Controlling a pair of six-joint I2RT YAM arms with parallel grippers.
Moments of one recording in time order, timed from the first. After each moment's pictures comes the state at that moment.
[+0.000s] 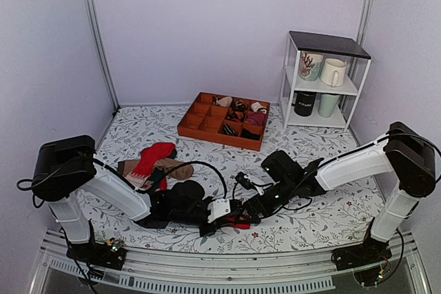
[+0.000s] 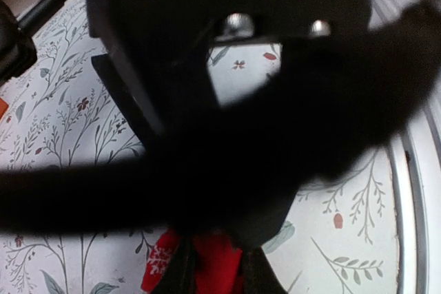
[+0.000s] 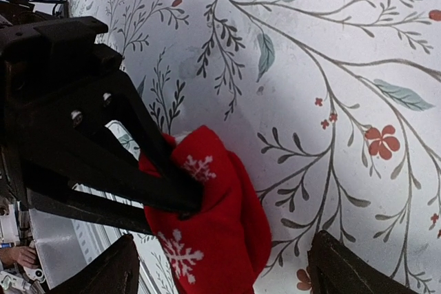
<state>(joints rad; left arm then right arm) -1.19 1.81 0.62 0.60 0.11 0.27 0.95 1.69 0.79 -0.04 -0.50 0.34</state>
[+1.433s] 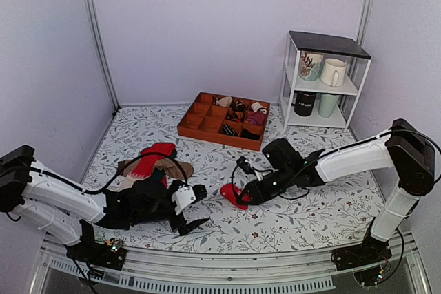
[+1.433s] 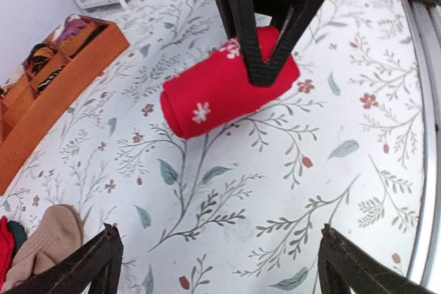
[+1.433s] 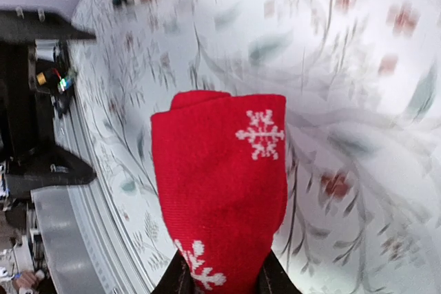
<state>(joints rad) -1.17 1.38 0.38 0.44 -0.17 0.20 0.90 1.70 0.83 0.00 -0.50 0.41</state>
